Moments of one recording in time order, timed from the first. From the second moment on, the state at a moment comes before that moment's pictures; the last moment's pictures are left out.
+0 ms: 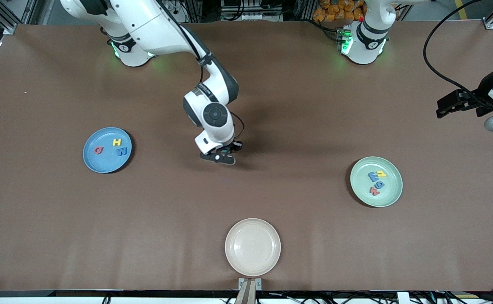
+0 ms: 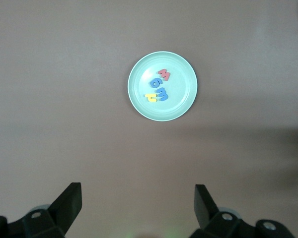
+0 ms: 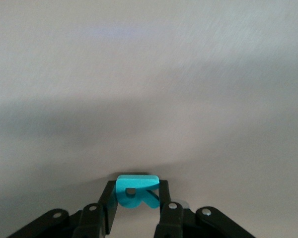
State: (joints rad) left arm -0.09 0.08 0.03 -1.46 0.03 1.47 -0.08; right arm 0.70 0.68 -0.03 -1.70 0.08 2.29 0.77
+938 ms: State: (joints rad) left arm -0.09 0.08 0.02 -1.46 0.03 1.47 -0.08; right arm 0.26 0.55 -0.09 -1.69 0.03 1.92 -0.12
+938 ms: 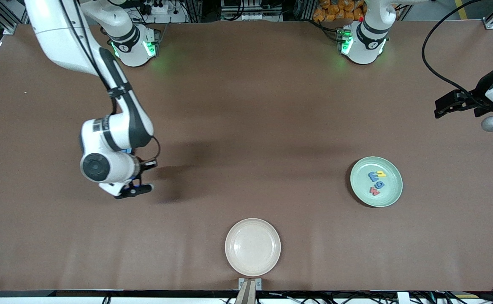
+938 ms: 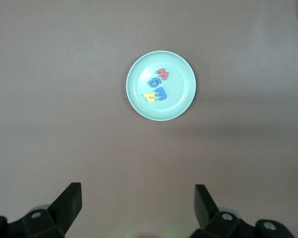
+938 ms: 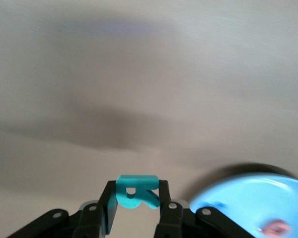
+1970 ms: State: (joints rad) left arm -0.10 0.09 0.02 -1.46 0.03 1.47 -0.08; right arm 0.08 0.47 -0.15 -2.03 -0.05 1.93 -0.47
